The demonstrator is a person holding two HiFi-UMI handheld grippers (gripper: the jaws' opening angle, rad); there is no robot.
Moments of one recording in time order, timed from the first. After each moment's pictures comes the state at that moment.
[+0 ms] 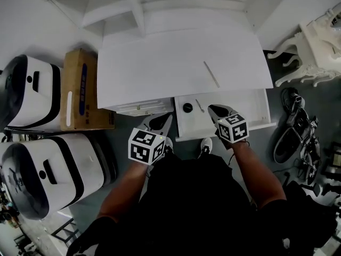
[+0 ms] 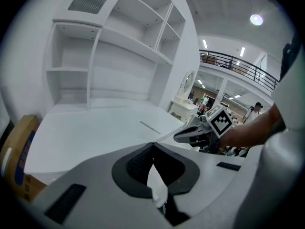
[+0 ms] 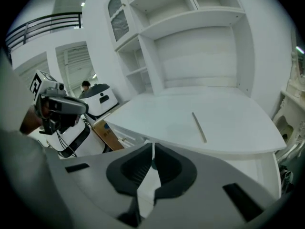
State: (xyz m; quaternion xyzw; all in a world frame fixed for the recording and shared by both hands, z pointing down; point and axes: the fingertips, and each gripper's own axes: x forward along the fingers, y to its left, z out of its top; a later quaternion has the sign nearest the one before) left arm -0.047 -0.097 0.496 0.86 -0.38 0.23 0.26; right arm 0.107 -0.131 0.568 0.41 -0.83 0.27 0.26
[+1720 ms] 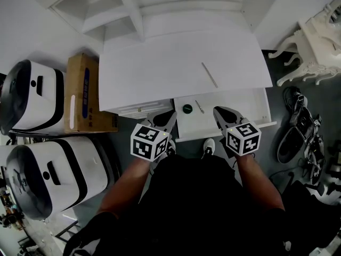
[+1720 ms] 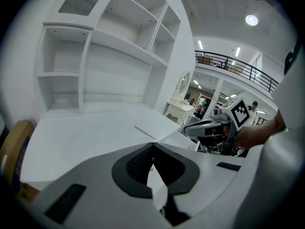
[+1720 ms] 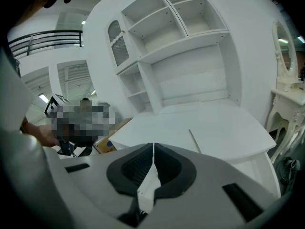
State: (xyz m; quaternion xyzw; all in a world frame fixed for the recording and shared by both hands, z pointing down) left arm -0.017 -0.106 0.476 0.87 -0.36 0.22 0.25; right arm 0.125 -0.113 0.485 0.44 -0.84 0.26 0.16
